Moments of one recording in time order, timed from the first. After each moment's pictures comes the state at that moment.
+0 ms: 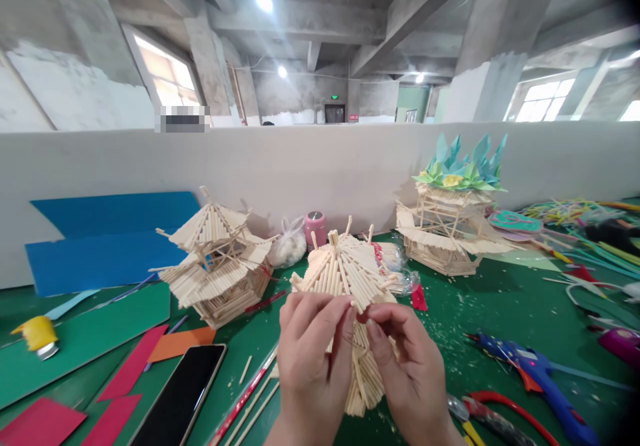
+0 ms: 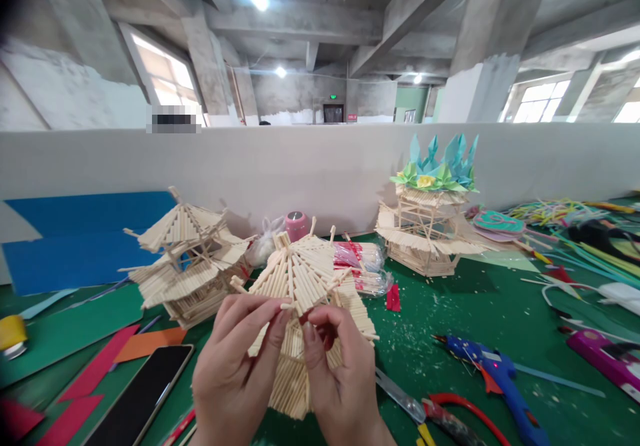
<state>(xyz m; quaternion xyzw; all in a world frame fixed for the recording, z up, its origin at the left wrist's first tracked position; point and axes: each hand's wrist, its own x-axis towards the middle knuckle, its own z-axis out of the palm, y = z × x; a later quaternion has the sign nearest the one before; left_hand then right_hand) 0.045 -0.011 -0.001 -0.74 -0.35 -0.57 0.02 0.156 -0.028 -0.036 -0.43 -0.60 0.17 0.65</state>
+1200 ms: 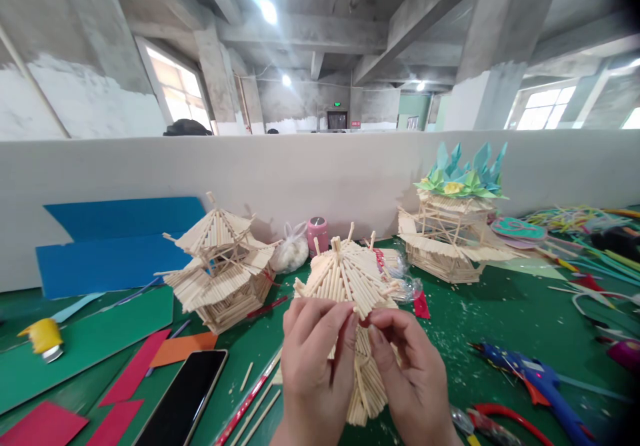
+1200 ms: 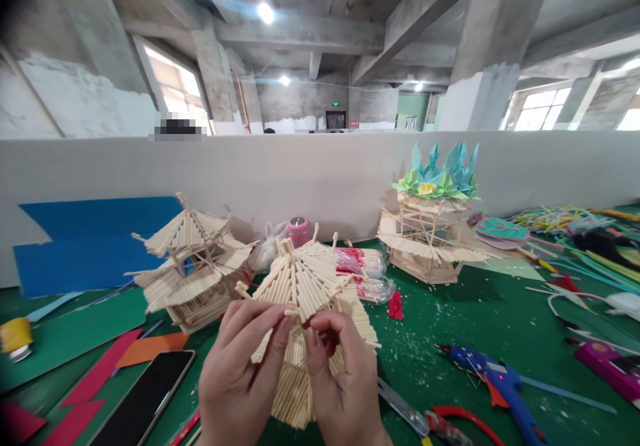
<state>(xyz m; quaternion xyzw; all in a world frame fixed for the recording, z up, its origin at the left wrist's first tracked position) 0.045 -0.010 -0.001 -0.74 -0.35 -0.57 0.03 0.157 -0.025 -0.040 -0.43 -0.61 0.16 0.65</state>
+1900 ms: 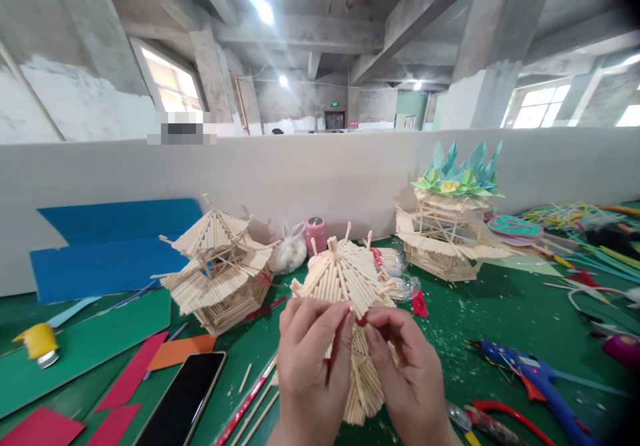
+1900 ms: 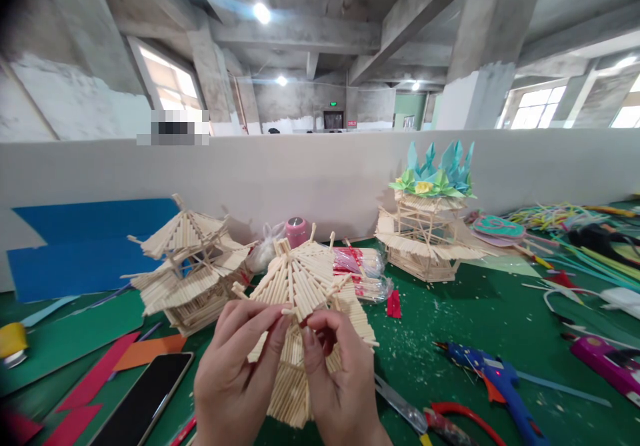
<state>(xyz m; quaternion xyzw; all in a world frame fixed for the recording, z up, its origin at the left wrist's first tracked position) 0.044 -0.010 0.000 -0.74 -0.35 -0.57 0.04 0.157 -0.027 -0.036 -0.43 -0.61 0.17 0.65</state>
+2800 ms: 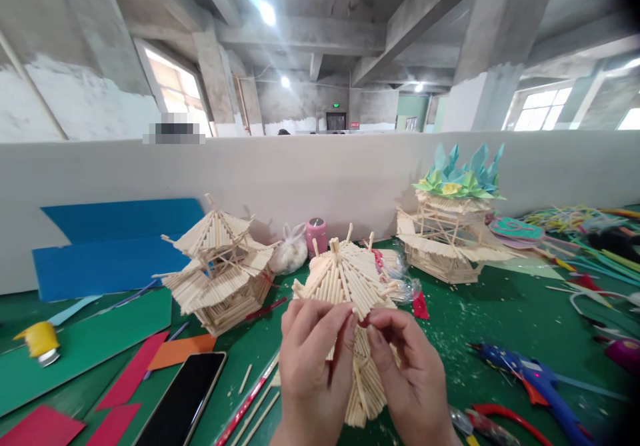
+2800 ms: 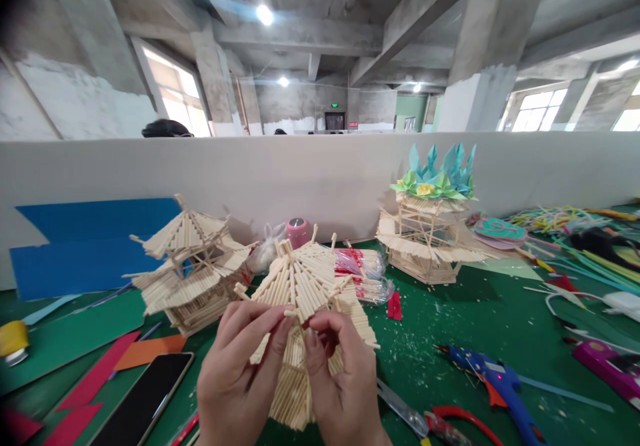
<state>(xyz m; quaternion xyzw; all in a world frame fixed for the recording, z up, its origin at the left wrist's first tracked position) 0.042 -0.011 -0.004 -0.74 -0.36 -0.56 0.04 0.158 -0.027 -0.039 -0.43 -0.61 0.17 0.65</state>
